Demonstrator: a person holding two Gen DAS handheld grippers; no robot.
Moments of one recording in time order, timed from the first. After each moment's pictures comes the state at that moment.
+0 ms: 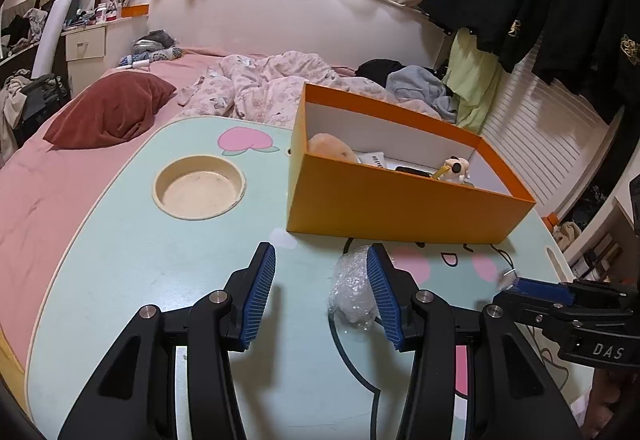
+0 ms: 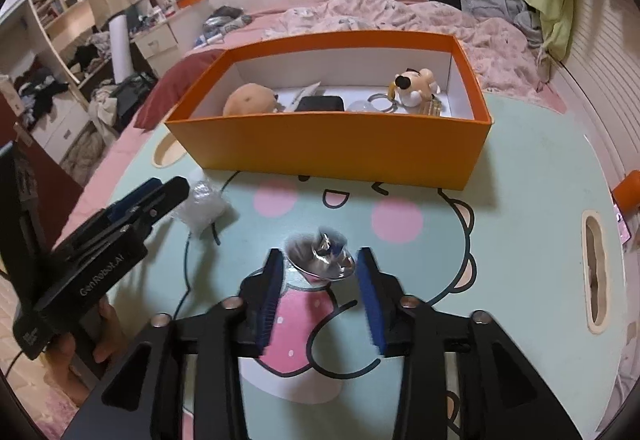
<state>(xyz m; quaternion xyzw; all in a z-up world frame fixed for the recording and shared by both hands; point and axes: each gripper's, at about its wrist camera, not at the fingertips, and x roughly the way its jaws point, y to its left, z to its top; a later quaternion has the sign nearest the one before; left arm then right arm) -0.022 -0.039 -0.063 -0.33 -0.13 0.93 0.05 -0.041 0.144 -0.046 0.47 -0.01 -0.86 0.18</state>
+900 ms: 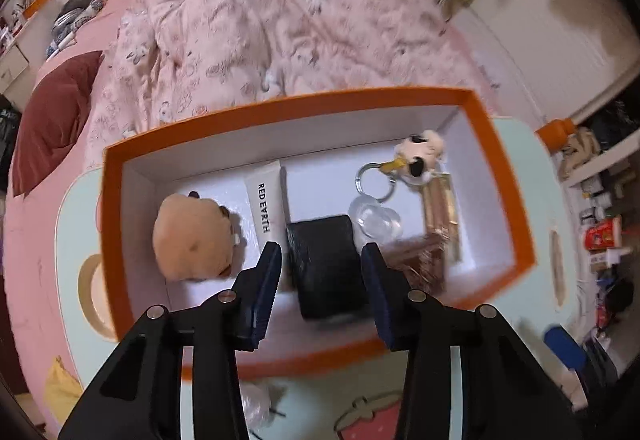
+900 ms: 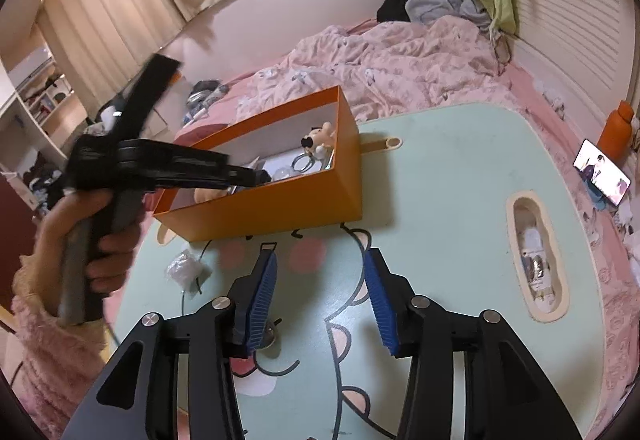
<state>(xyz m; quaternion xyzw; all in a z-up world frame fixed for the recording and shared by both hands) -0.201 0.062 -0.040 -0.59 0.01 0.80 0.08 -0.038 0.249 -0.017 0.42 -0.15 -0.88 0.16</state>
